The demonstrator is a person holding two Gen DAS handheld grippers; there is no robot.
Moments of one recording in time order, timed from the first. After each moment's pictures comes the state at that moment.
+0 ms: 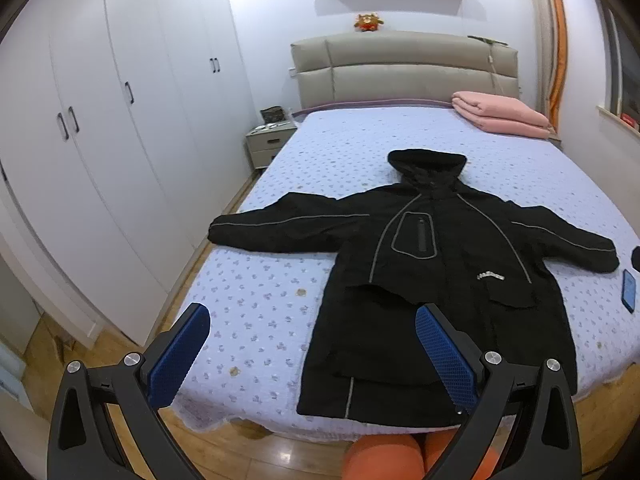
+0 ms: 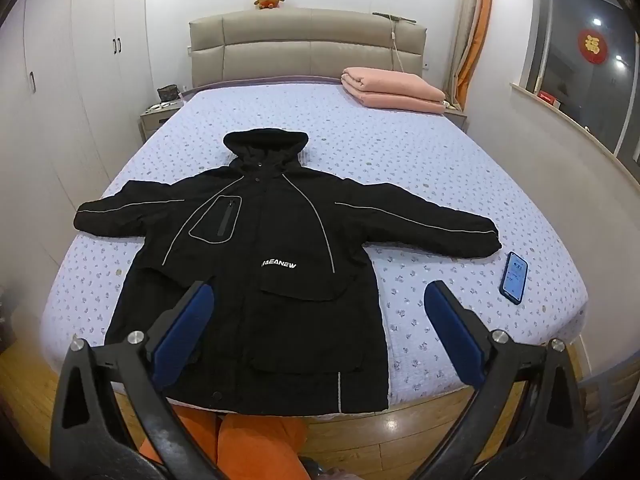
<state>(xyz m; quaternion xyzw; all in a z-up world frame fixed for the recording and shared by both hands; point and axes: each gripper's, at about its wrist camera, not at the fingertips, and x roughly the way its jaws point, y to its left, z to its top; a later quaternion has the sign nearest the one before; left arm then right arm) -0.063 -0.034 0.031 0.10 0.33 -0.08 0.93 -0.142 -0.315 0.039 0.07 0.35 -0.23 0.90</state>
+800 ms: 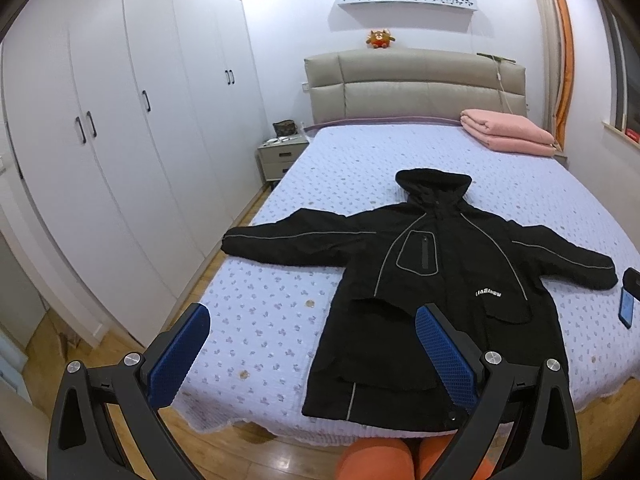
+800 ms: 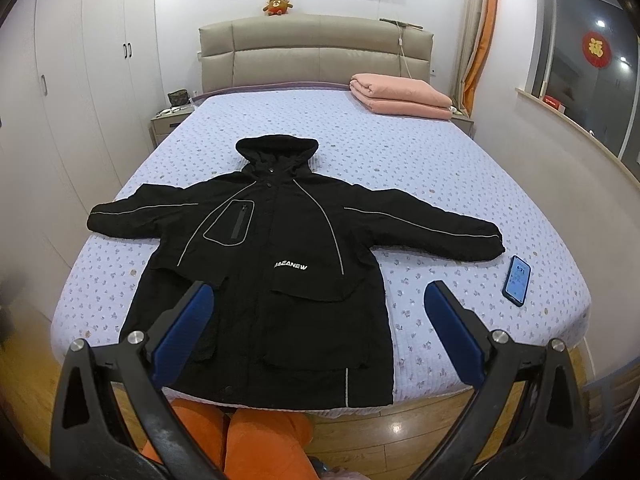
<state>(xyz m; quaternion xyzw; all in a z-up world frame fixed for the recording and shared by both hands) -0.085 -0.028 0.059 0.09 0.31 -0.05 0.95 -0.154 -0.302 0.052 0.07 0.35 -0.21 0.91</state>
